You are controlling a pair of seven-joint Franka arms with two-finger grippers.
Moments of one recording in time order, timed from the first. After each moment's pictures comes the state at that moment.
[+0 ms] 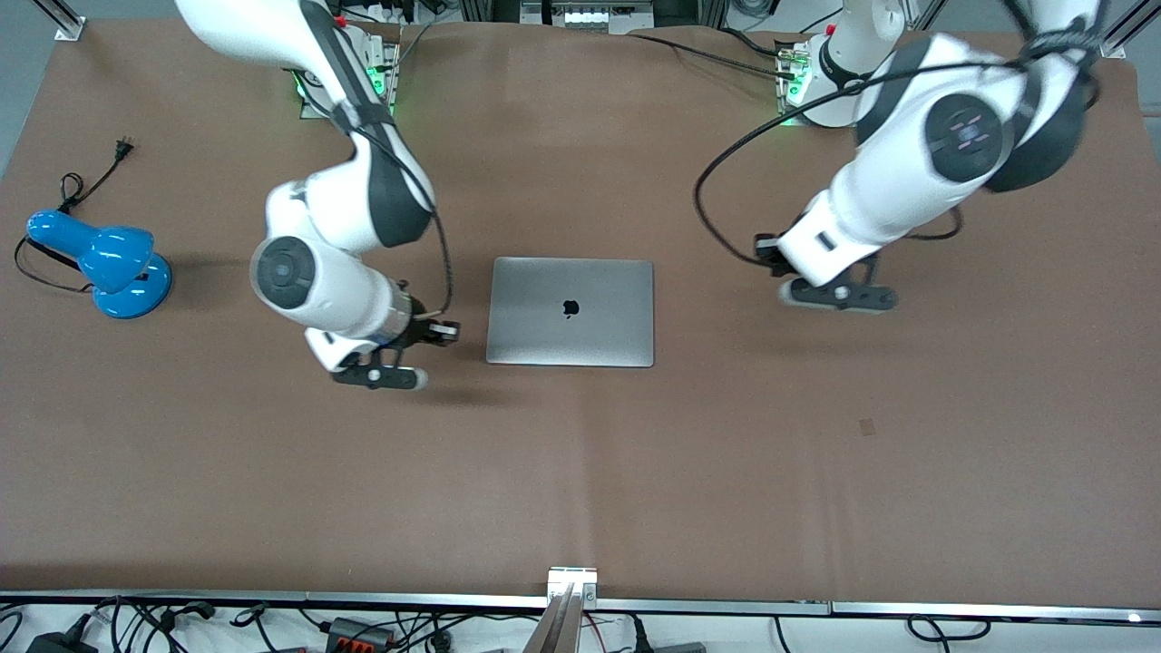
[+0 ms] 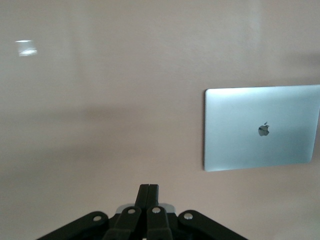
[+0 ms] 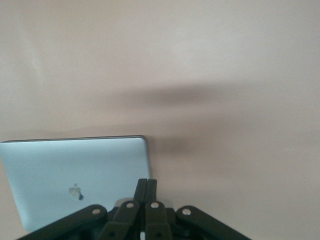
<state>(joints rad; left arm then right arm) 0.04 0.15 -0.40 -1.69 -0.09 1.76 -0.32 0.57 0.49 -0.24 -1.54 0.31 1.97 0.33</state>
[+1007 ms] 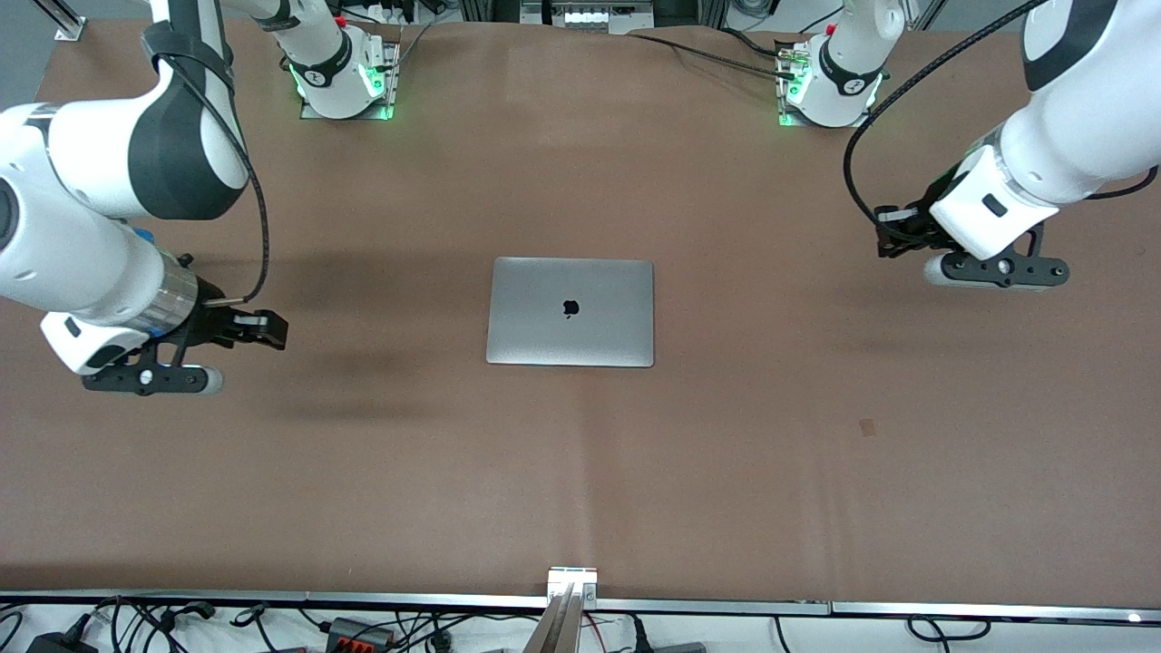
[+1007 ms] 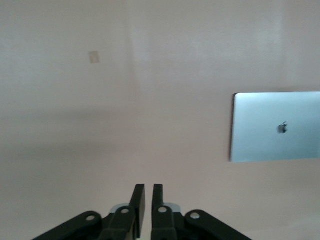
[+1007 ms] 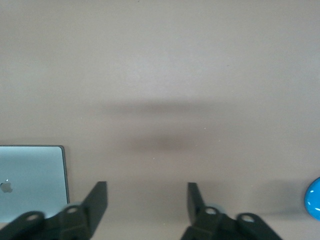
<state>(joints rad) 0.04 0.09 -0.22 -1.59 -0.08 1.59 -0.16 0.55 0.44 -0.52 -1.31 0.21 1.68 0.08</state>
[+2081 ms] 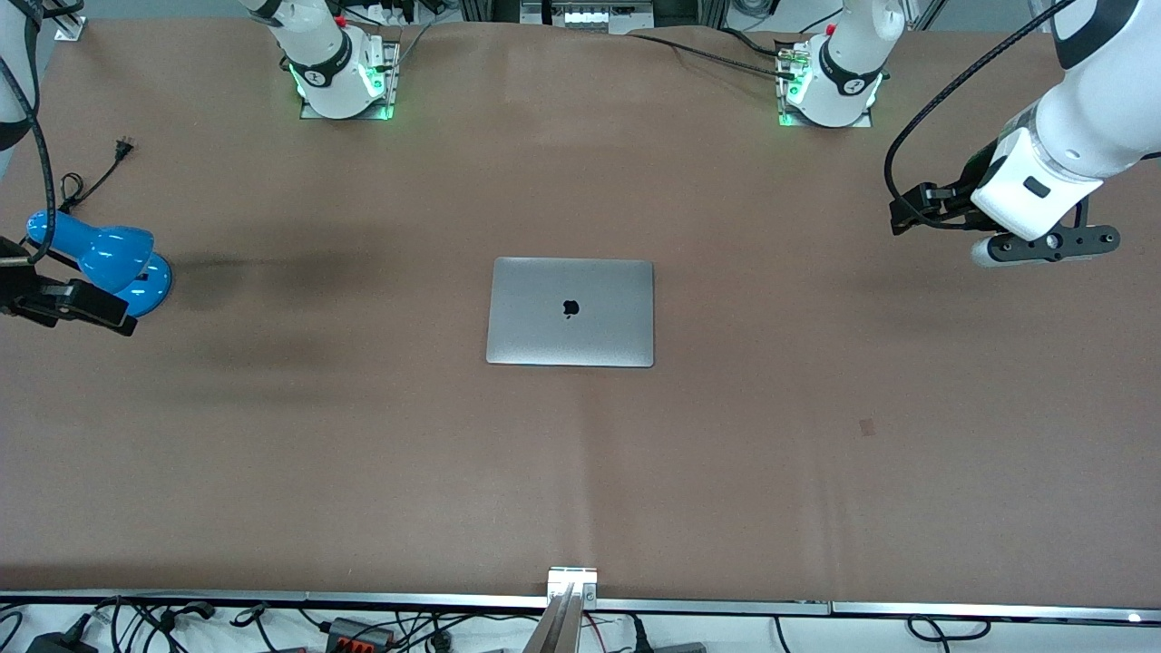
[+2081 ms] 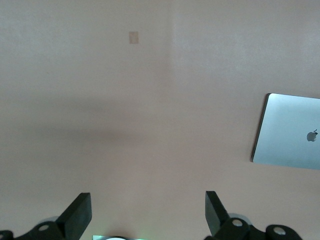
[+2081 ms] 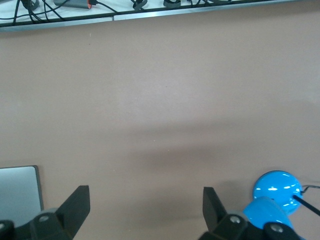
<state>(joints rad) 0.01 0.03 -0.16 -1.63 -0.04 1.53 -0.27 -0.02 0.30 -0.02 -1.31 0.00 1.68 0.06</state>
